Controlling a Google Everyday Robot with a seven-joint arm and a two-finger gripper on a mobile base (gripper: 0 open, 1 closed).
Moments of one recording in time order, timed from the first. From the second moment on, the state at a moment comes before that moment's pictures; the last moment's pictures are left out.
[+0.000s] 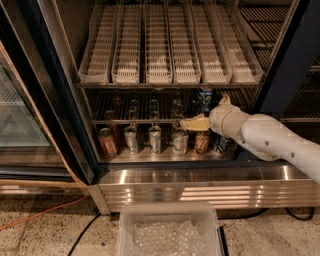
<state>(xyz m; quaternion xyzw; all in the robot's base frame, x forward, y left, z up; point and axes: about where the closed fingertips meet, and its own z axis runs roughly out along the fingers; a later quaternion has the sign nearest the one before) 0.698 -0.159 0.741 -0.27 0.77 0.07 0.58</state>
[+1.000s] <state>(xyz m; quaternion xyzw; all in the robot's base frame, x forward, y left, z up) 0.724 -0.158 0.749 -0.24 0.76 0.08 0.59</state>
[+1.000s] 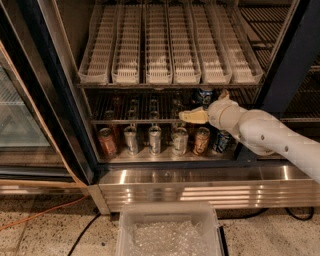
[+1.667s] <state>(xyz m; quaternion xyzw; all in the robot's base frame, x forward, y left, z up) 0.744 -0.152 0.744 -0.23 0.77 0.09 0.59</state>
